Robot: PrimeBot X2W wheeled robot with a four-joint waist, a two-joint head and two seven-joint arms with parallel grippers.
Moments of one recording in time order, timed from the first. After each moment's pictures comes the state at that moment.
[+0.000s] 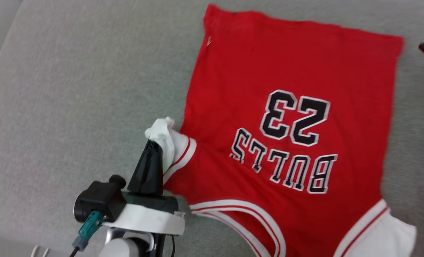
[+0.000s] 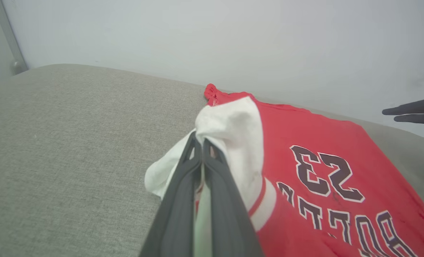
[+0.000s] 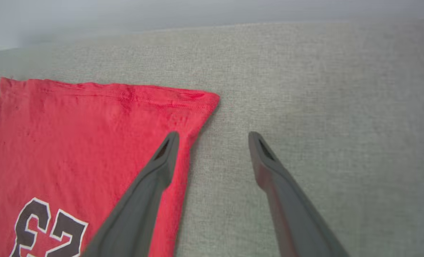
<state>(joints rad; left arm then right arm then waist) -0.11 0.20 -0.37 -0.15 -0.43 0.19 -0.23 -0.90 -0.38 -0.13 0.61 0.40 0.13 0.73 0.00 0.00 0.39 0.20</state>
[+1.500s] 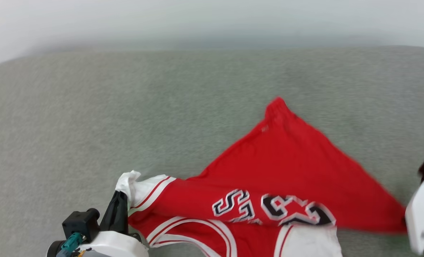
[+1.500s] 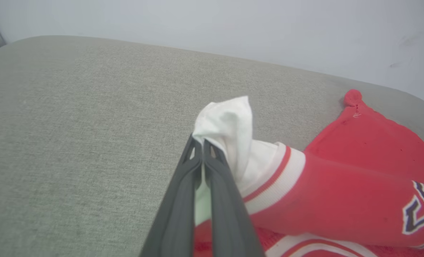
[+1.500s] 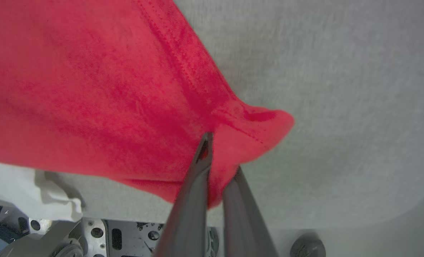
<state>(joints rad) 0.02 0.26 -0.27 0.07 -0.48 0.19 -0.19 -0.21 -0.52 0.06 0.22 0.44 0.13 0.94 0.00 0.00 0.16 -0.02</state>
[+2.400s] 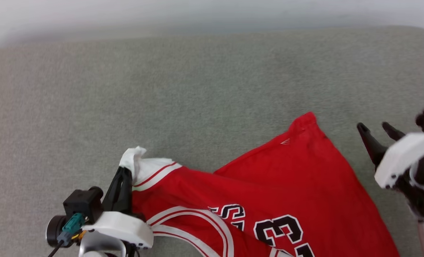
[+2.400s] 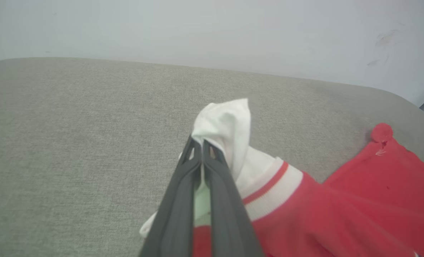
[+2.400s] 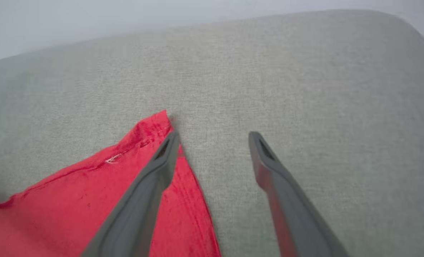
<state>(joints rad) -0.04 0.29 -0.30 -0.04 -0.45 0.23 -0.13 -0.33 -0.27 -0.03 0.21 0.43 0.13 0.39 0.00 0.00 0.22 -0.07</state>
